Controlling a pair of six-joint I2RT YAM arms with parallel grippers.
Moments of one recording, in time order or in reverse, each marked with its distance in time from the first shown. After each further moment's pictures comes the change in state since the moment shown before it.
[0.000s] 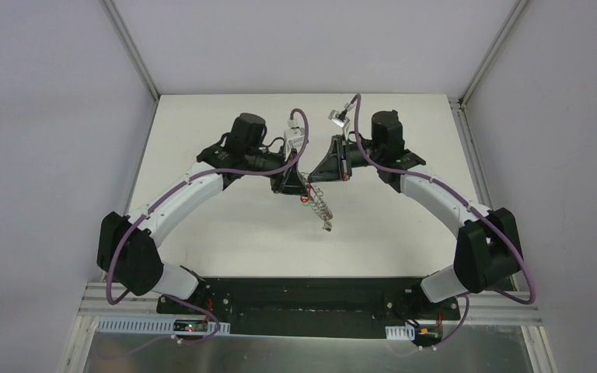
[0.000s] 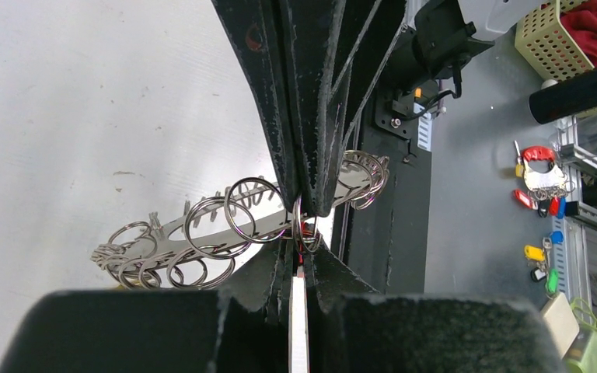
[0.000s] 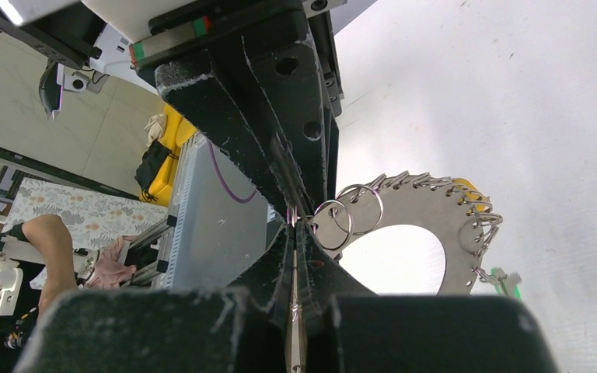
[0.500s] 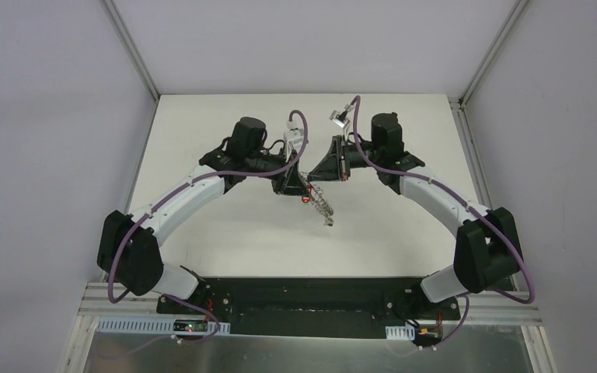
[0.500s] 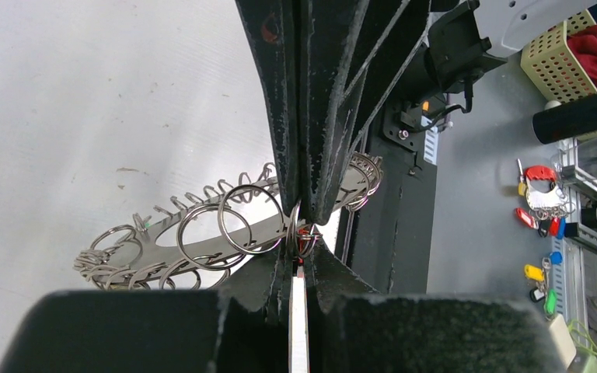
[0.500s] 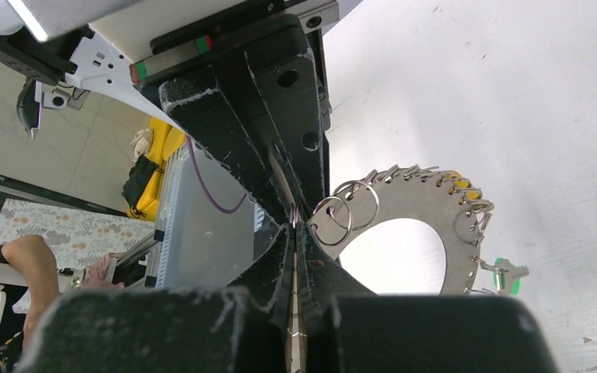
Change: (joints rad) left arm 0.000 0.003 -0.057 0.096 -0.024 -0.075; right arm -0.001 0.000 -0.024 0.027 0.055 0.010
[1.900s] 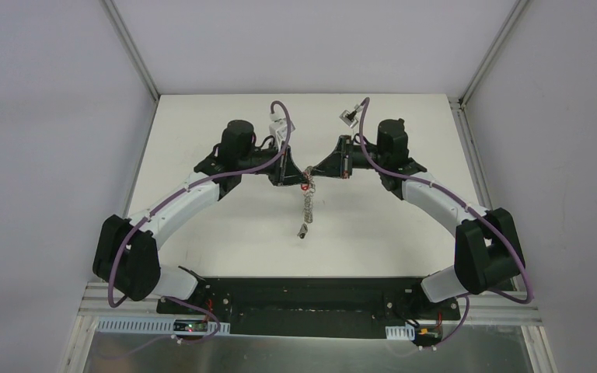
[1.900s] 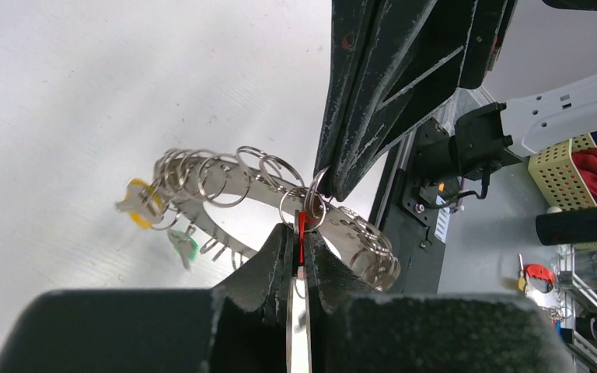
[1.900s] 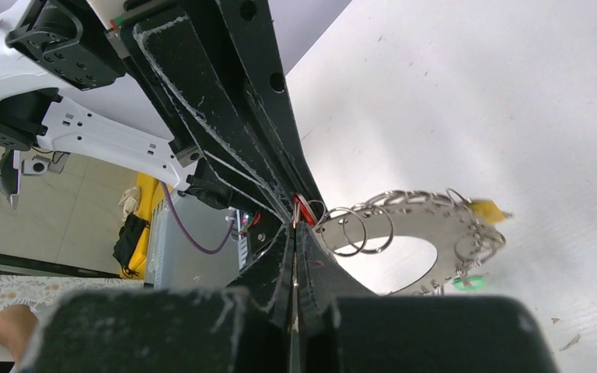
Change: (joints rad) left arm 0.055 -0.039 -0.129 0.284 -0.126 -0.270; right arm -0.039 -0.012 -0.100 0.159 0.132 0.130
